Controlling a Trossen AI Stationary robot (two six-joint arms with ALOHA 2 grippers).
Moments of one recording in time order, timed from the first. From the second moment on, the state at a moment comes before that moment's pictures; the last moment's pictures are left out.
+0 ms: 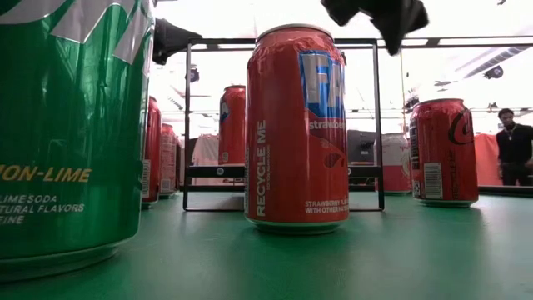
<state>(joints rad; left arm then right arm) 0.64 0.88 0.53 0.45 0.43 0.12 0.08 1.74 1.74 -1.55 -0.14 0.83</state>
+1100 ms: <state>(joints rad) 0.64 0.88 0.53 0.46 0.43 0.11 0.09 1.46 1.30 -1.26 -0.10 1.39</state>
